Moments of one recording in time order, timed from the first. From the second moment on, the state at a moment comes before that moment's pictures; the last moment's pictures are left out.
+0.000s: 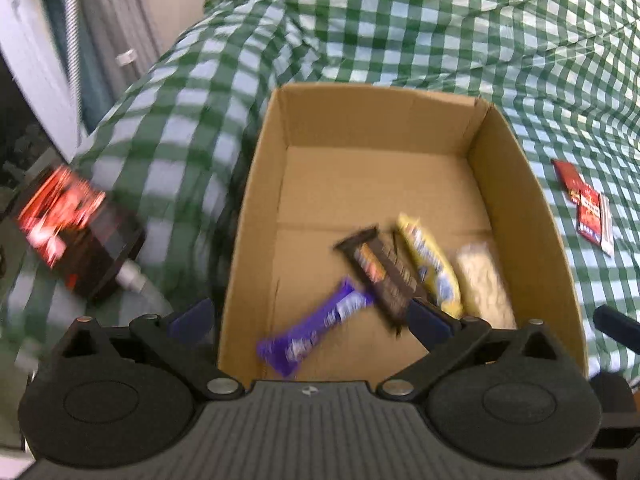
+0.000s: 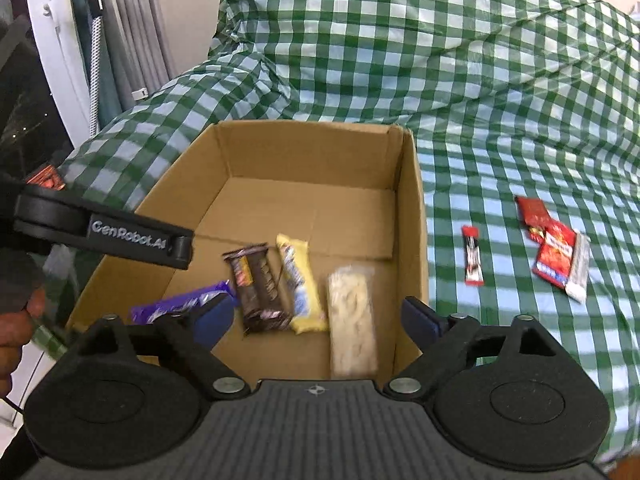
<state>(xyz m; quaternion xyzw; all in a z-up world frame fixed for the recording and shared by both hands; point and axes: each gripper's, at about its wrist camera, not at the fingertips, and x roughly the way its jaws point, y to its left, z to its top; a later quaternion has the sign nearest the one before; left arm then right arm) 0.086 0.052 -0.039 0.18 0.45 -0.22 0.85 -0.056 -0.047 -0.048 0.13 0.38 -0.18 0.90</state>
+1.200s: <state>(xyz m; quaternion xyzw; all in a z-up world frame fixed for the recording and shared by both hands) -0.055 0.132 0.023 0.16 0.34 -0.23 0.90 -0.184 0.040 0.028 0.07 0.26 -0.21 0.94</state>
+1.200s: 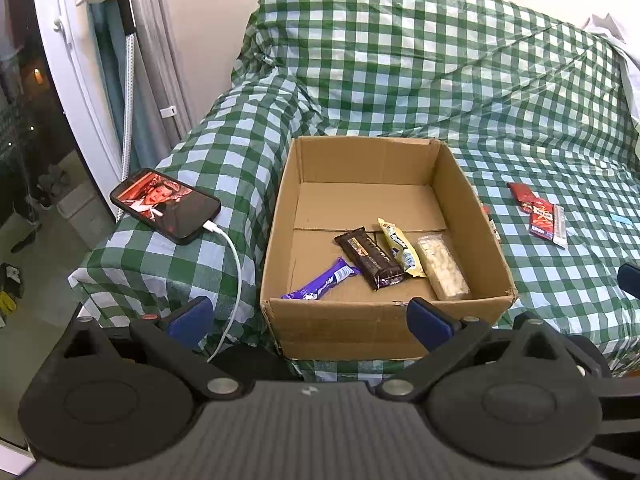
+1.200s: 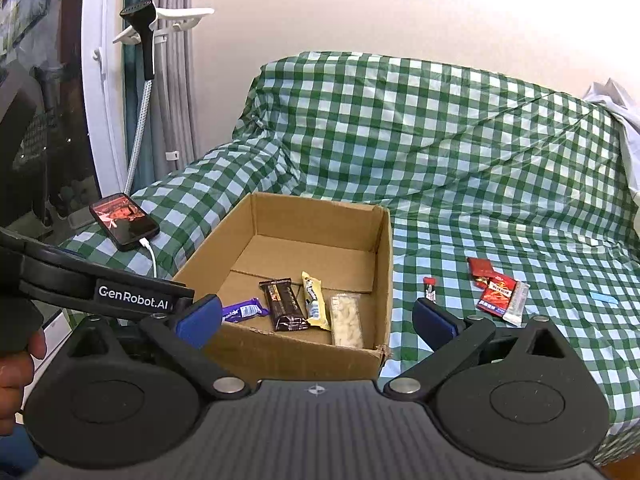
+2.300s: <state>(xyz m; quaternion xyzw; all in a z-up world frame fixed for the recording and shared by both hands) -0.056 0.134 0.022 0.17 0.35 -0.23 0.89 -0.188 0.040 0.026 0.07 0.27 -0.20 0.94</state>
